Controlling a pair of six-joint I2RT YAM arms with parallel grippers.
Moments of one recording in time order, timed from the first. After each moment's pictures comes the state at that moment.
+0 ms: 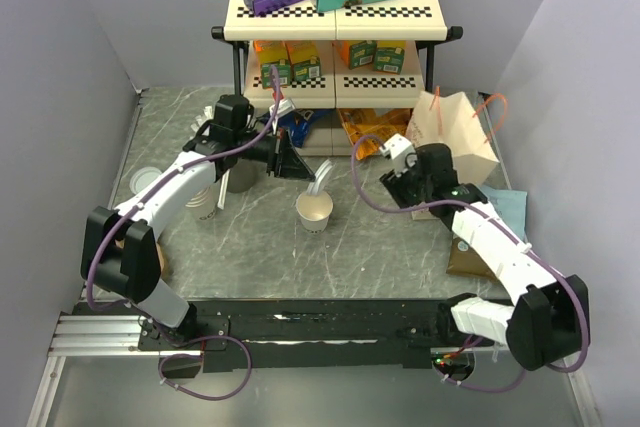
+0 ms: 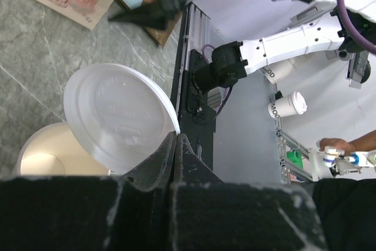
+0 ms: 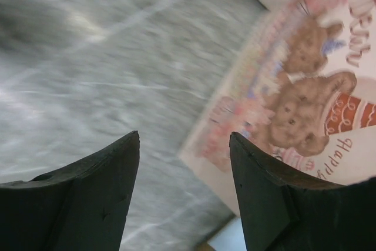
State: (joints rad) left arm -0.39 1.56 1.25 -0.18 1.21 -0.31; right arm 0.34 1.15 0.84 -0.41 -0.06 -0.41
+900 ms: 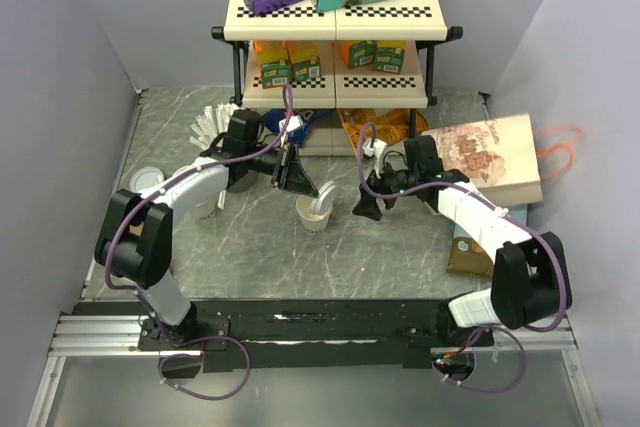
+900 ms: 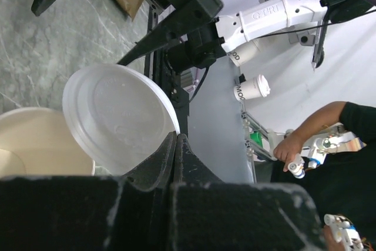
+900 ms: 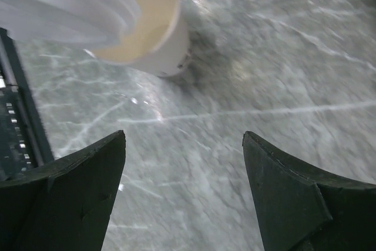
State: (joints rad) left arm -0.41 1.66 1.16 -0.04 1.34 -0.39; right arm 0.30 1.37 0.90 -0.36 -0.73 -0.42
